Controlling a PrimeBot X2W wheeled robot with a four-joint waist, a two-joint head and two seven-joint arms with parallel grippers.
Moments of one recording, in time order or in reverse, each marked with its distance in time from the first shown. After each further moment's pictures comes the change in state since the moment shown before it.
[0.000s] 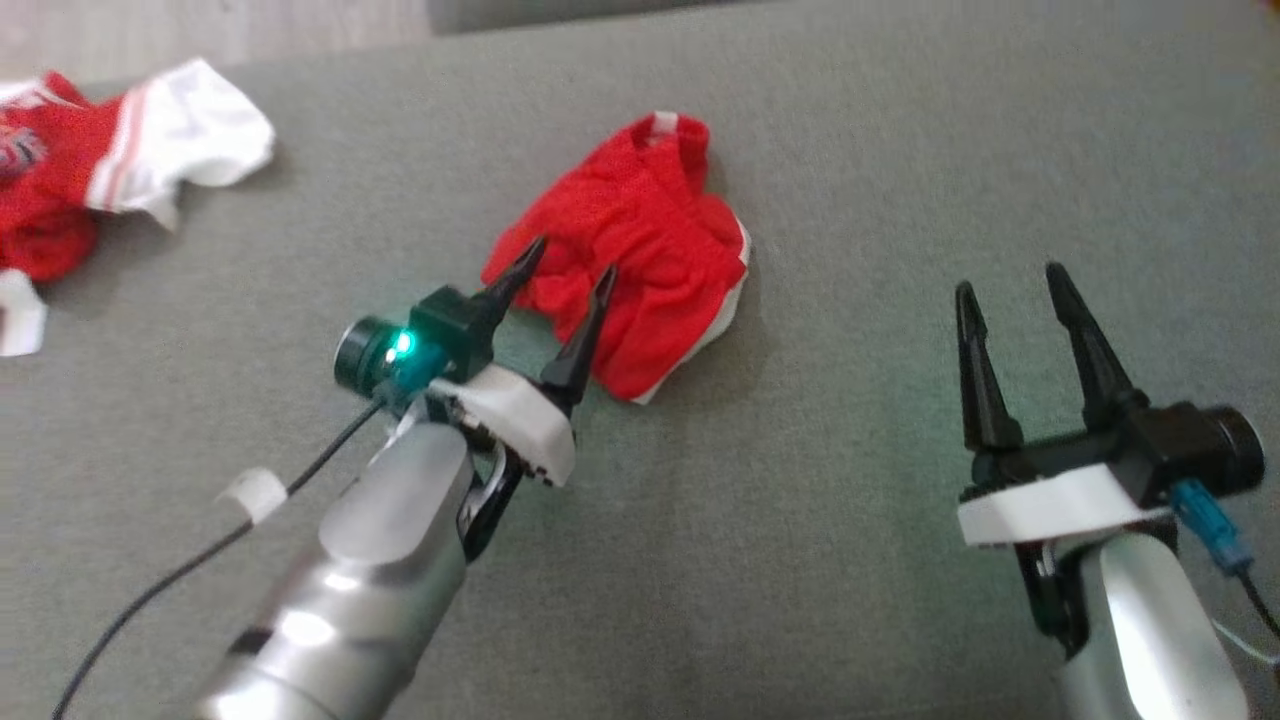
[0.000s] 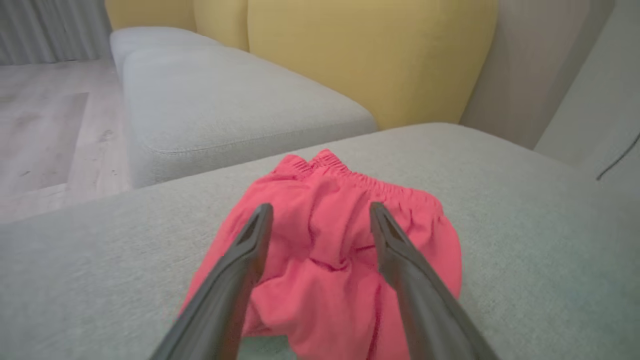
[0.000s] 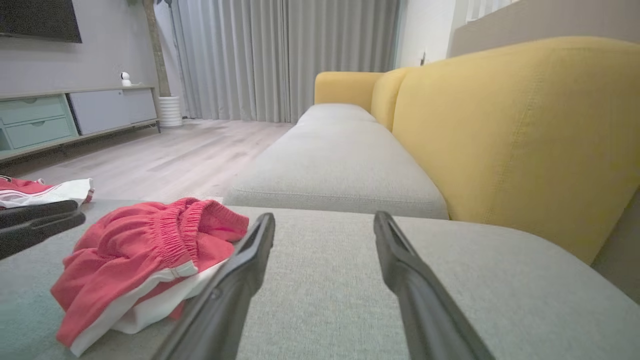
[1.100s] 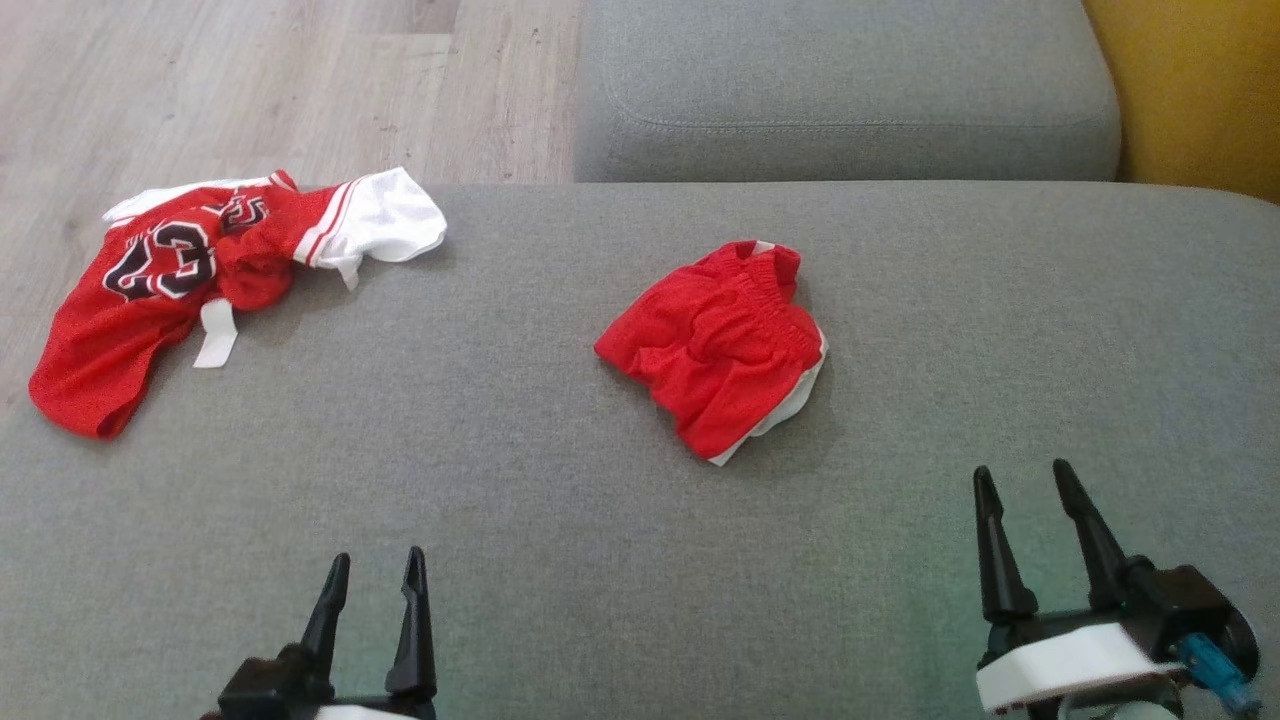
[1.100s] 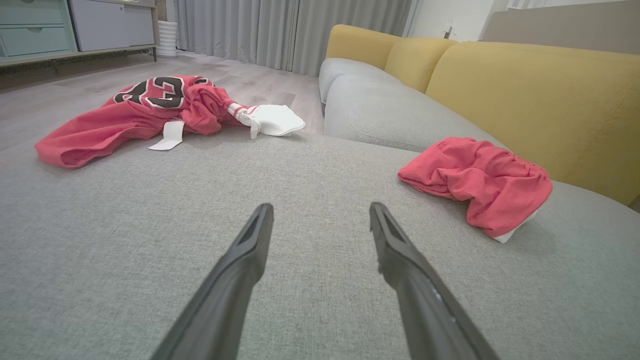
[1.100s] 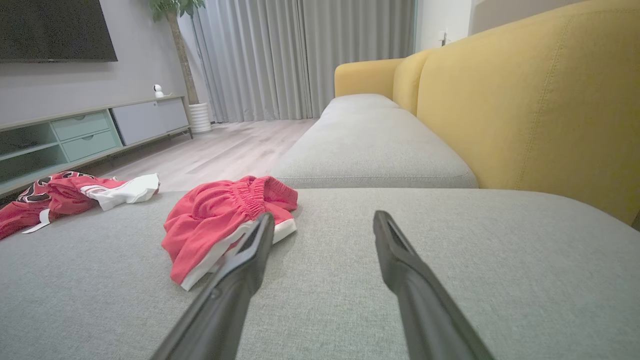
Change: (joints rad) left arm 0.798 0.103 0.403 -0.567 0.061 0.193 -0.003; right arm 0.263 0.006 -0.030 0.018 0.096 0.000 0.000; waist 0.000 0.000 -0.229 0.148
